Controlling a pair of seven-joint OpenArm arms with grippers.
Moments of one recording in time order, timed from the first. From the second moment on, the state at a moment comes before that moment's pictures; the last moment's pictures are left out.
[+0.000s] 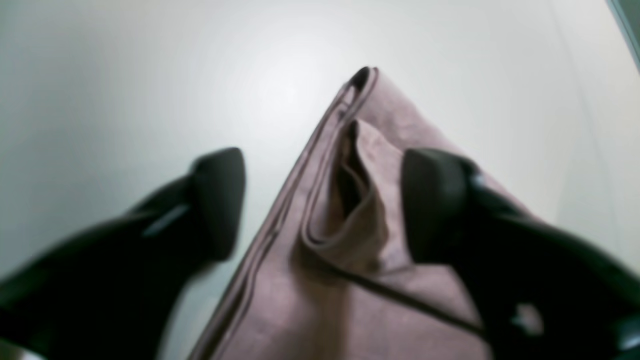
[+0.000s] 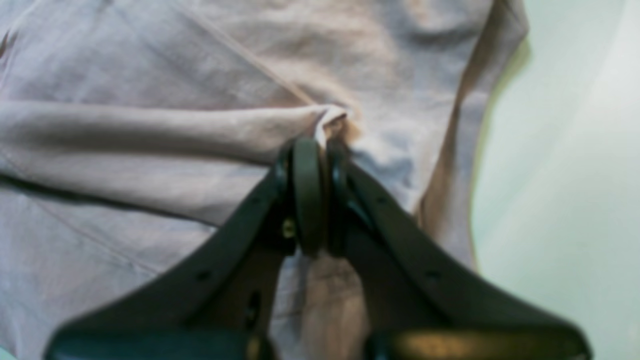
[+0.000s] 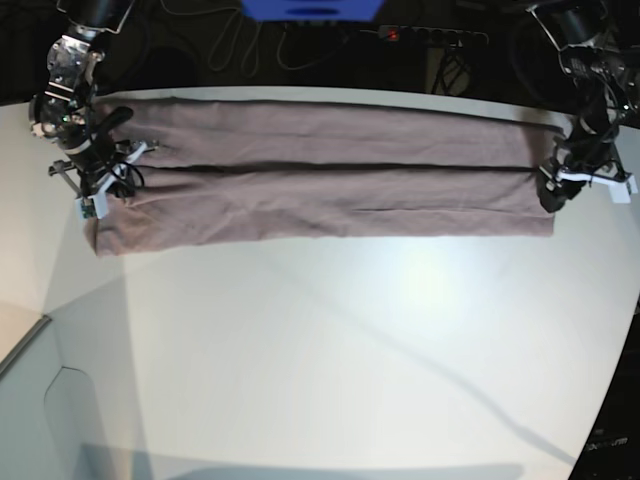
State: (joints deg) left arm 3.5 -11.1 -42.5 59.5 -31.0 -29.7 29.7; right arm -8.7 3.9 32.2 76.8 -9.7 39.0 -20.5
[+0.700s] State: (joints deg) left arm 3.6 -10.4 -41.0 59.6 -30.7 -29.7 31.1; right arm -8.8 3.9 32.2 76.8 -9.7 39.0 -20.3
